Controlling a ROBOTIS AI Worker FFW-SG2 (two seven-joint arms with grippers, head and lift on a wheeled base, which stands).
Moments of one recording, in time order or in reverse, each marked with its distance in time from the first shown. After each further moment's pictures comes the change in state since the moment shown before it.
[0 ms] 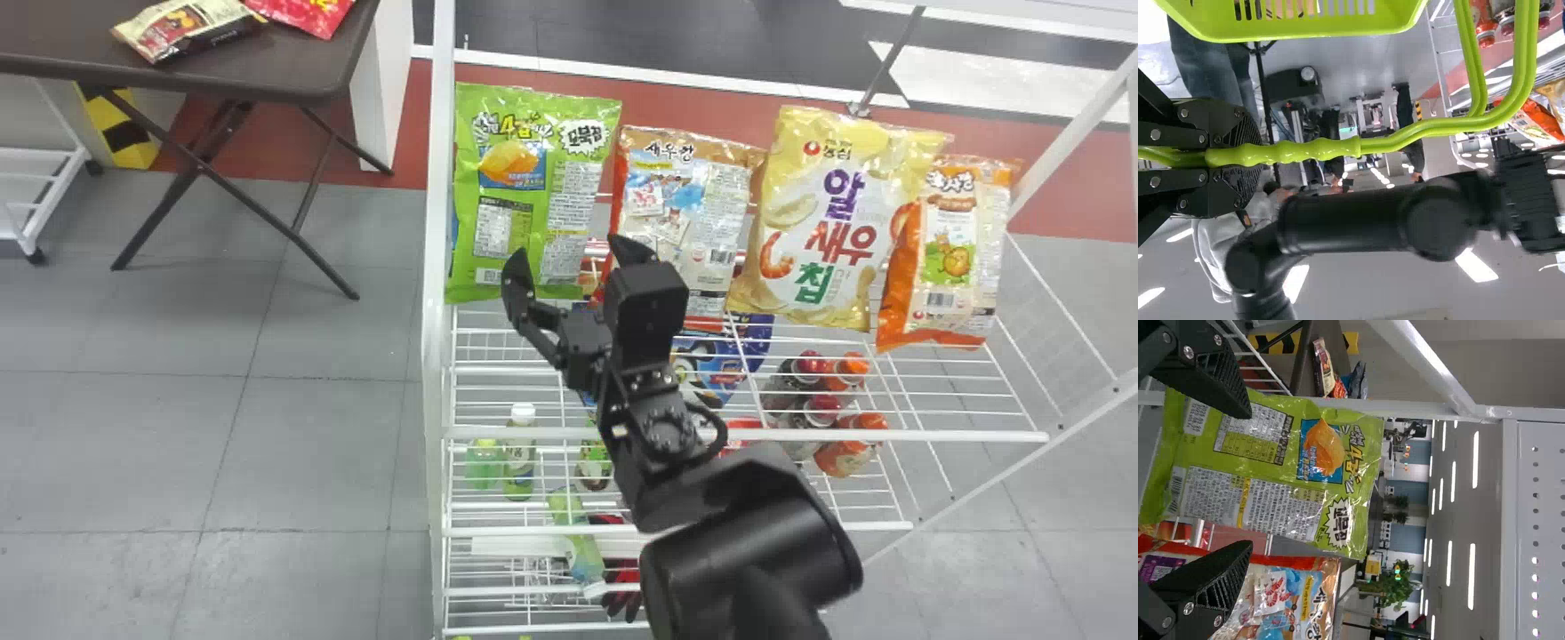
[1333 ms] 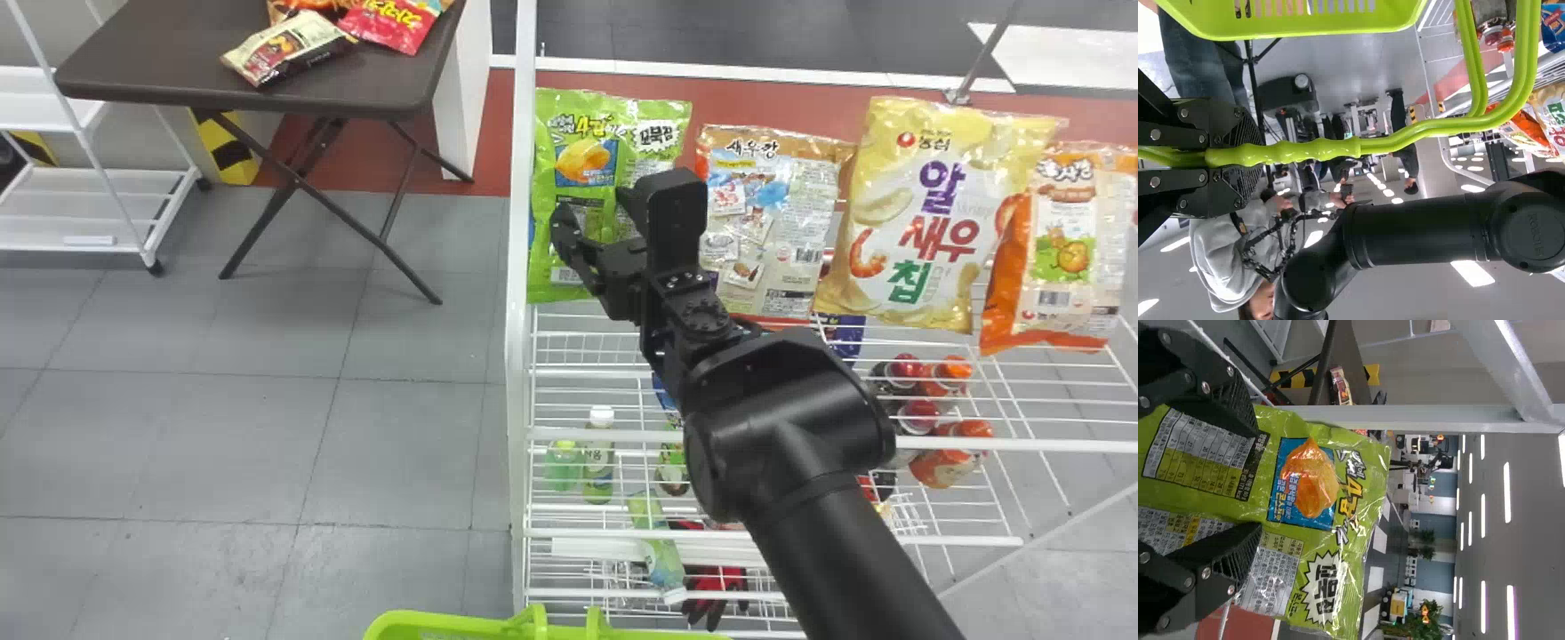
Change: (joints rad) left arm -0.062 -0.003 0.017 0.040 0.012 0.001 0.007; right arm -0.283 0.052 0.009 0.297 -0.075 0.102 0.108
